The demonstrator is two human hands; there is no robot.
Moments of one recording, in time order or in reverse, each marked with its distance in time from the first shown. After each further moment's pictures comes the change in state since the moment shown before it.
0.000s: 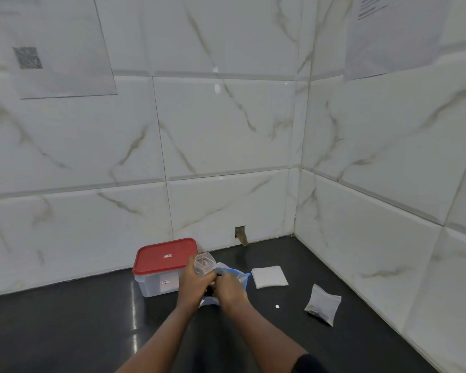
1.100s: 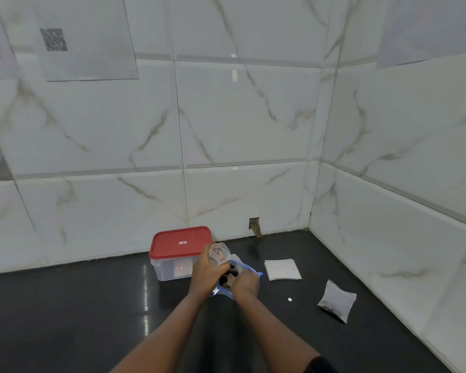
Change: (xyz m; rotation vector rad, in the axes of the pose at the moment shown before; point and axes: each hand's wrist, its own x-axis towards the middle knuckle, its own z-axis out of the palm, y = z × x) left_hand 0.000 -0.001 -0.008 0.115 -0.023 0.068; right_hand -0.017 -0.016 0.005 1.254 0.336 0.379
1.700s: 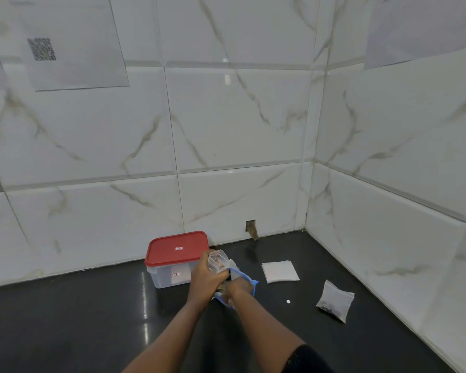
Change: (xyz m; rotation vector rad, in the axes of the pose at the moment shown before) left_hand 0.002 -0.008 0.005 0.055 -0.022 -0.002; right_hand 0.004 0.000 0.007 -0.219 -0.024 0.208
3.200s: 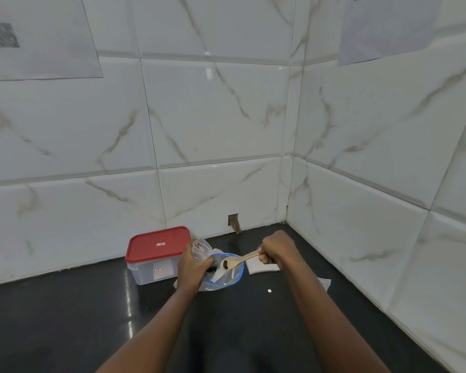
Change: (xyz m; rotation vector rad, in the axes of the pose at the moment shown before) left_hand 0.000 0.017 0.010 -0.006 0.024 -0.097; right_hand -0.005 -0.113 -0.070 -0.920 0.080 -0.500
